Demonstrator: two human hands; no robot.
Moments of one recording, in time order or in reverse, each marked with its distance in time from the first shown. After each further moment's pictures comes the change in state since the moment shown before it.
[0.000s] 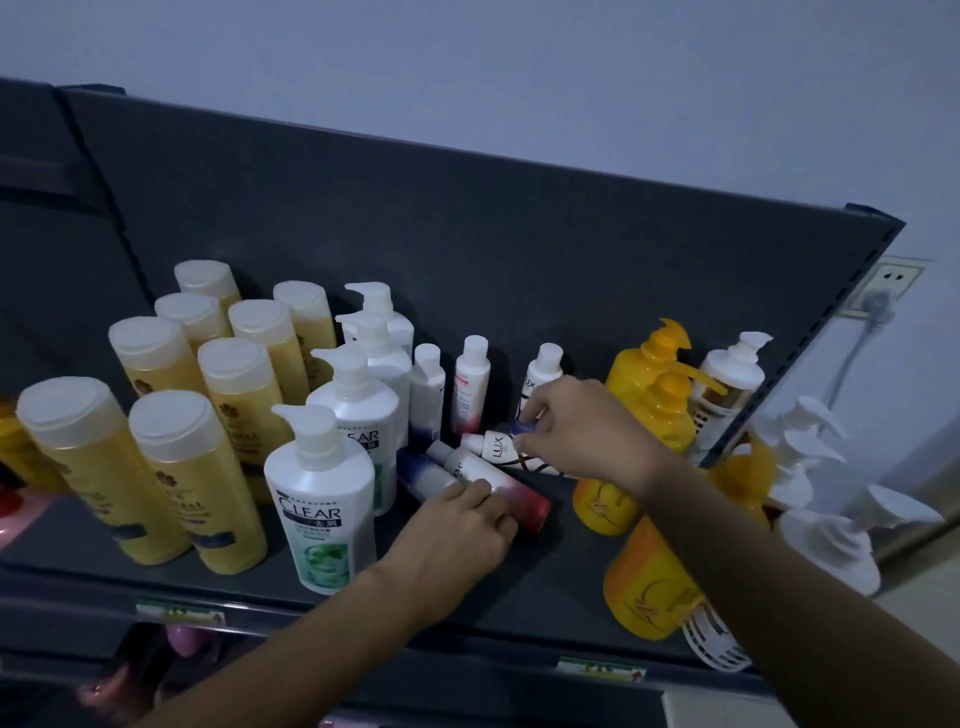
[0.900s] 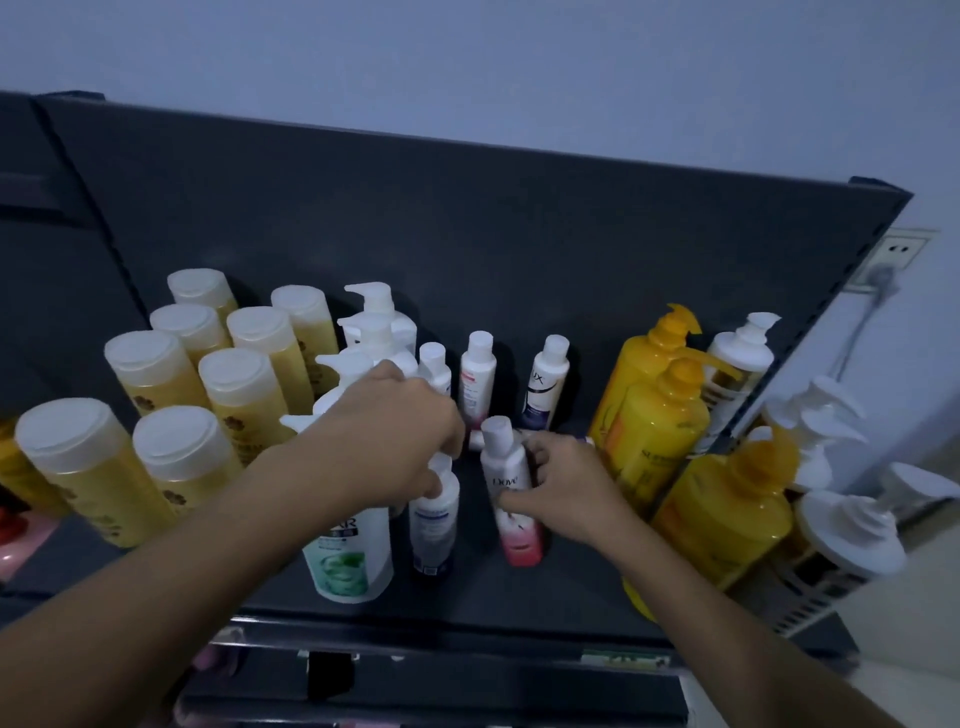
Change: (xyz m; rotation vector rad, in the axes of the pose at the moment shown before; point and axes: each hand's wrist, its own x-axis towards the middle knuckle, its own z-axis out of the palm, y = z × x) left_hand -0.022 -0.088 -0.099 -0.051 -0.040 -0.186; right_hand -0.004 0.020 0.089 0.476 0.066 0.024
